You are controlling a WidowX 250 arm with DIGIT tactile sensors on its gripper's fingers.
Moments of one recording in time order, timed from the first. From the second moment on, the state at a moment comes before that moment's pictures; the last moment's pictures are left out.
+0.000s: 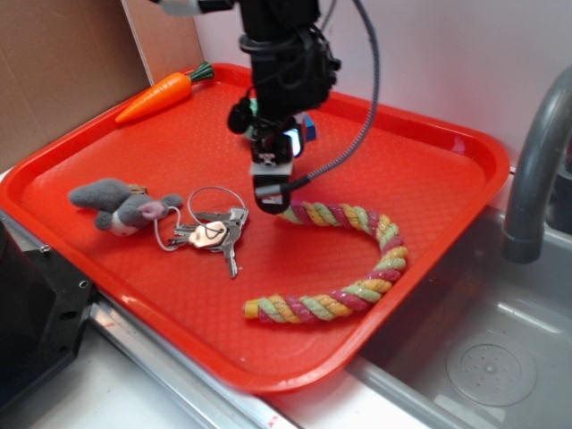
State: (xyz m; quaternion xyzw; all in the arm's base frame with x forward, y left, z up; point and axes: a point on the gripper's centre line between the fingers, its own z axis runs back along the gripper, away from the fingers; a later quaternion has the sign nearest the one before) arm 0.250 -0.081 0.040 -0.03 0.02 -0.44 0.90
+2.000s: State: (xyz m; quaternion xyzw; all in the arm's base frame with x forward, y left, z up) arm 0.175 -0.002 0.126 -0.01 0.02 -0.22 0.98
